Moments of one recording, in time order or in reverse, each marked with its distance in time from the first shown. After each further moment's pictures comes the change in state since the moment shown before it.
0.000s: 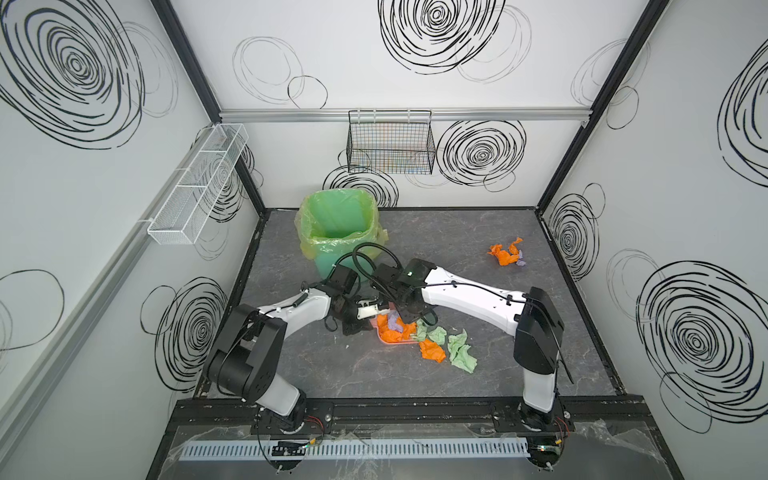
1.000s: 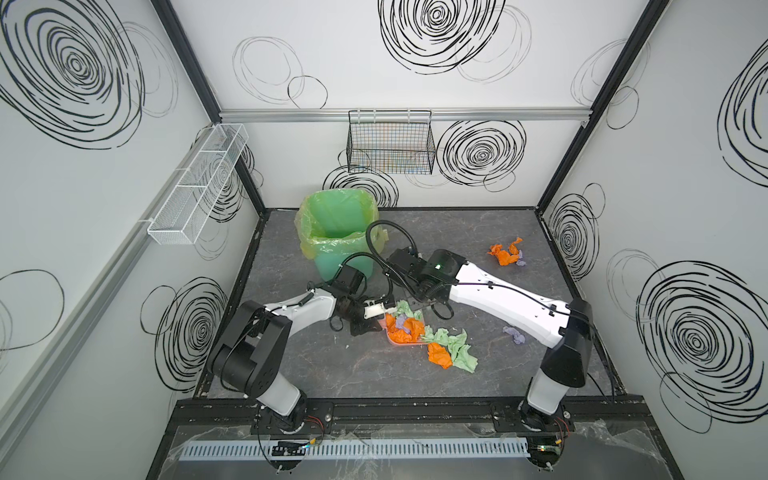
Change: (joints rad) left arm -0.033 0.021 0.007 0.045 0.089 -0.069; right arm -0.029 -0.200 0.010 -0.016 0.105 0.067
